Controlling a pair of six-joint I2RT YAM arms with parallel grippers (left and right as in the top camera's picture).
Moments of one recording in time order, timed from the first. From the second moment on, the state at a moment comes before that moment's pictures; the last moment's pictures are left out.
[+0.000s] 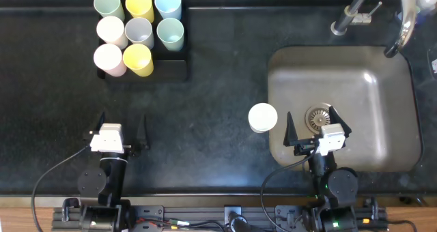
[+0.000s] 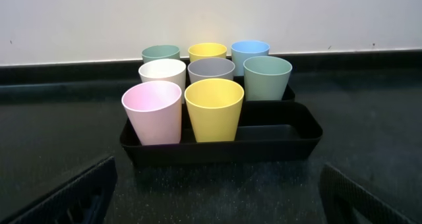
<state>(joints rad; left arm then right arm) -0.03 0.01 0.01 -0.08 0.02 0.02 0.16 0.01 0.02 -0.01 0.01 -0.02</state>
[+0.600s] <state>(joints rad) 0.00 0.01 0.01 -0.08 0.02 0.00 0.16 0.01 0.02 -0.01 0.01 -0.02</state>
